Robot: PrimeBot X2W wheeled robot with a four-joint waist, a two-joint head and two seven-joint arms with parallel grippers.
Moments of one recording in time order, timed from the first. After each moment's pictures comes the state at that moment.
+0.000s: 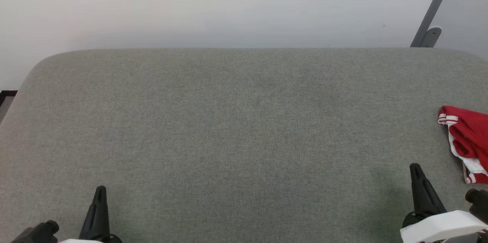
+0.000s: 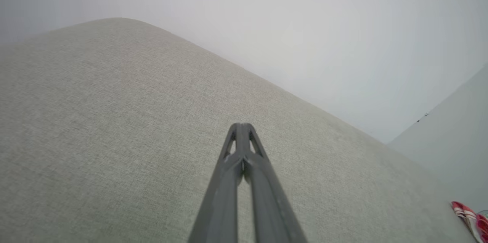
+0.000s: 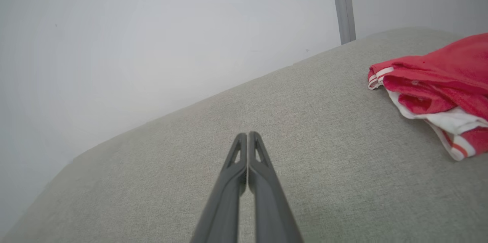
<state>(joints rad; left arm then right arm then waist) 0.12 0.14 0.07 0.16 -0.63 -0.13 -0.18 0.07 -0.10 -0.10 0.15 0.56 0.13 -0.10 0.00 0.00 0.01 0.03</state>
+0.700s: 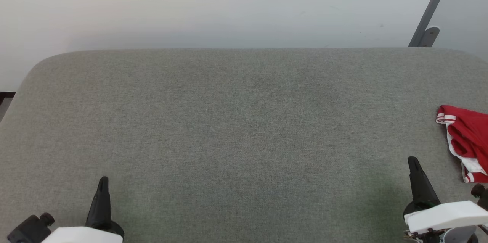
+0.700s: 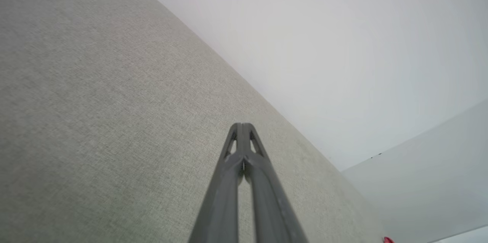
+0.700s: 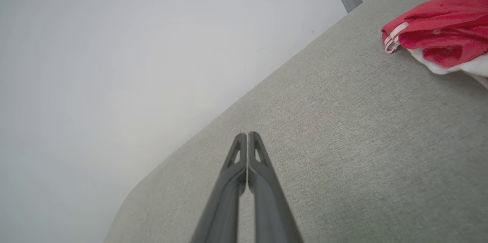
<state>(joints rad) 0.06 0.12 0.08 0.19 -0.89 -0.13 -0.10 0.02 -0.09 -0.10 0.17 0.84 0.13 -0.04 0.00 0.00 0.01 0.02</state>
